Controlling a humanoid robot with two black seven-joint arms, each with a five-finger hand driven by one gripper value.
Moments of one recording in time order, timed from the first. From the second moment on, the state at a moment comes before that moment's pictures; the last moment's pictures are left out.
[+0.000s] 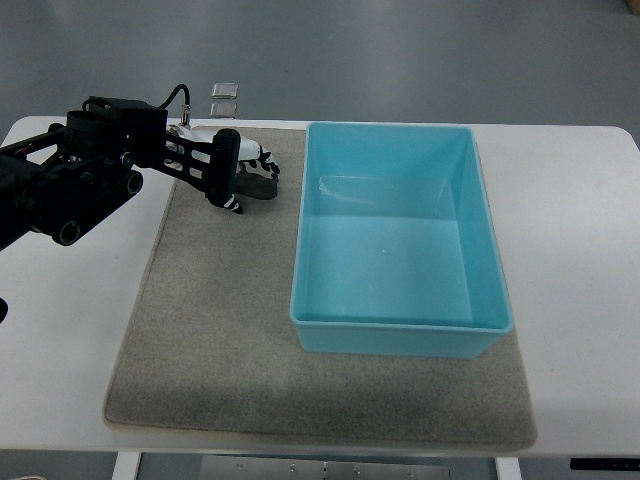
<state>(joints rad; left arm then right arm) -1.05 0.36 -0.48 -0.81 1.85 -0.41 -0.19 0.04 0.00 -0.01 0.08 -0.05 0.17 0.06</state>
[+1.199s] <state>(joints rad) -1.07 0.38 -0.49 -0.82 1.84 -0.38 -0.19 0.04 0.00 -0.01 0.08 -0.05 0.17 0.06</state>
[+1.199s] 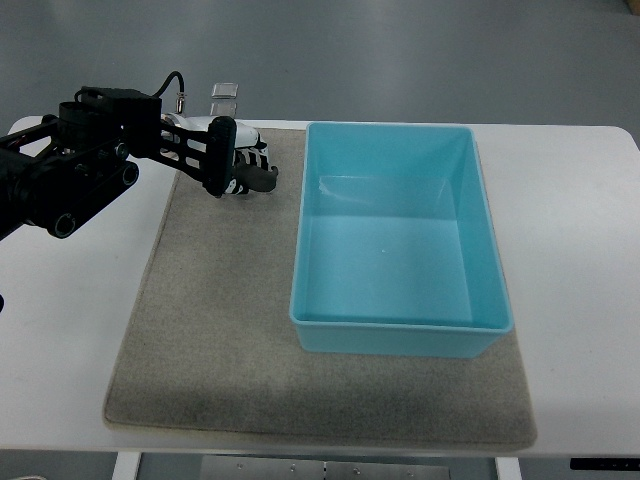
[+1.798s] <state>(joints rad) -1.17 0.38 -0.50 -0.86 1.85 -0.25 -0.24 0.04 0.00 -0.01 0.08 -0.05 0.17 0.06</state>
